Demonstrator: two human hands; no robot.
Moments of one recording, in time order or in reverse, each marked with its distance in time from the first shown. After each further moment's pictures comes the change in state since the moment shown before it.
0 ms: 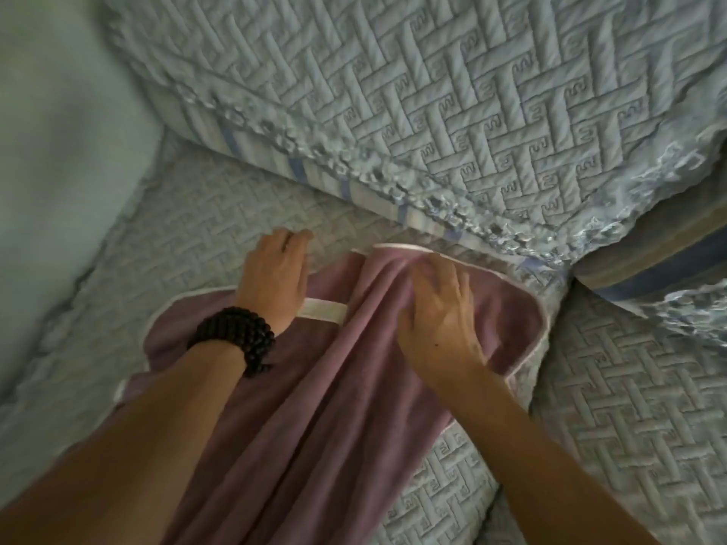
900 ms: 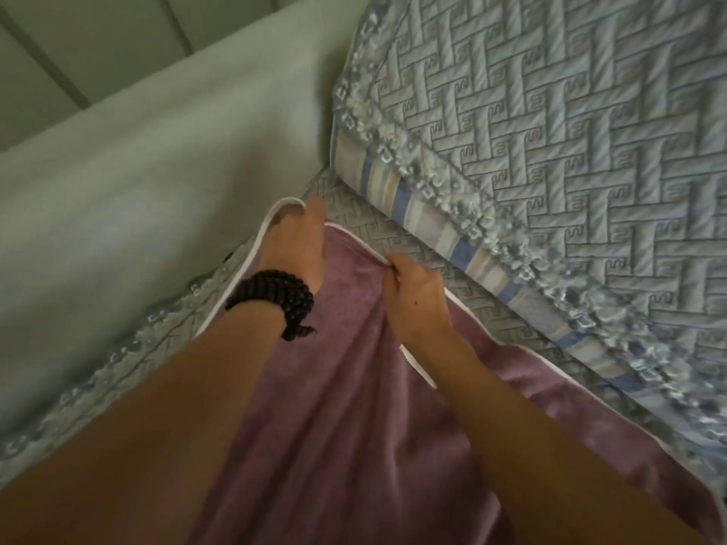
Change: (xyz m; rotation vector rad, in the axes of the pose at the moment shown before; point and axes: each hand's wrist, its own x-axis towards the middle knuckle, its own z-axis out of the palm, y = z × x) left_hand 0.053 -0.147 -0.064 -0.018 0.179 -0.406; right_hand 0.145 -0.161 0.122 0.310 -0.128 -0.188
